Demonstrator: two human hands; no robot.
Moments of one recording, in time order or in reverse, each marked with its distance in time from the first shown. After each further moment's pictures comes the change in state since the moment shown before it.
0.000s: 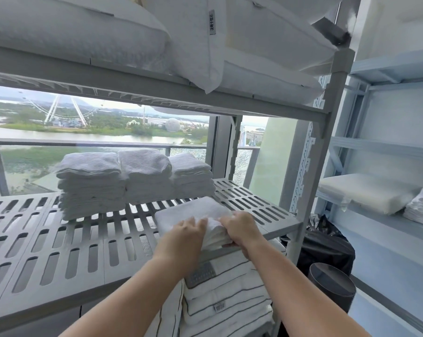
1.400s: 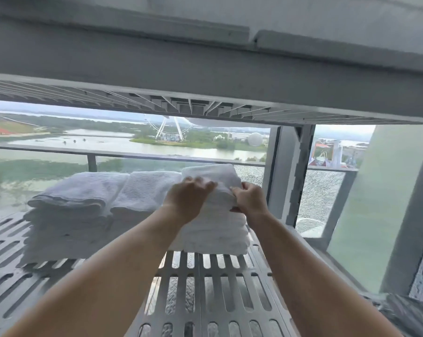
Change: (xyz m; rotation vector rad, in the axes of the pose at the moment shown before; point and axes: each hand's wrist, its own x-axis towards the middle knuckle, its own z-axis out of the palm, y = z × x) left_hand 0.334 -0.113 0.026 0.308 0.190 -0.274; right_hand 0.391 -0.046 0.062 0.310 -0.232 -0.253
